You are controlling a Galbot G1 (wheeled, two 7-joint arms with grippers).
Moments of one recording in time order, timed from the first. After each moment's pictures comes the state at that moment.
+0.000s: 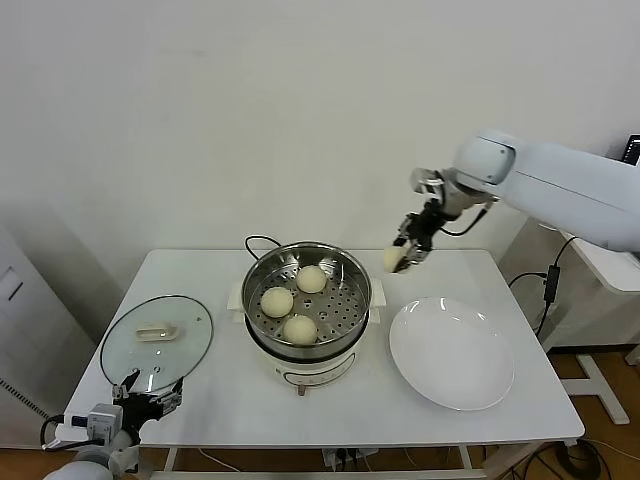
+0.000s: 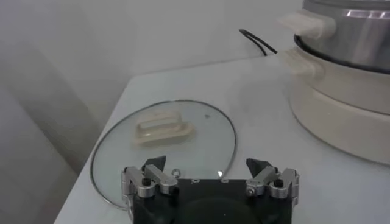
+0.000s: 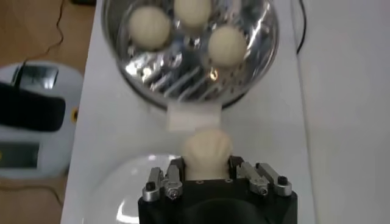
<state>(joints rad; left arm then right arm) 1.56 -1.05 -0.59 -2.02 -0.39 0.46 -0.13 0.79 0.94 -1.49 1.22 0.76 -0.32 -1.08</state>
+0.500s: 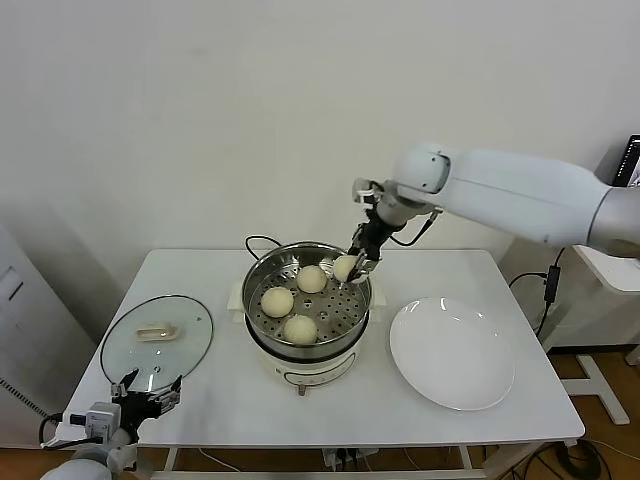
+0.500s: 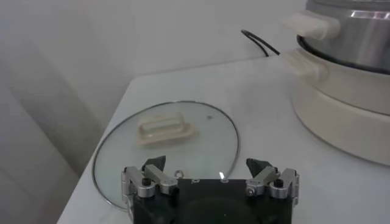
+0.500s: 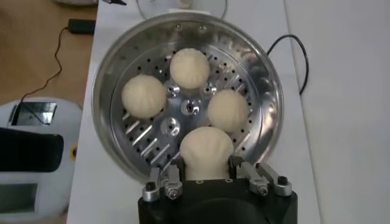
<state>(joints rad) 1.55 -1.05 -0.60 -2.00 -0.39 0.46 -0.13 0.74 1.08 -1.51 1.24 0.84 -0.45 -0.93</state>
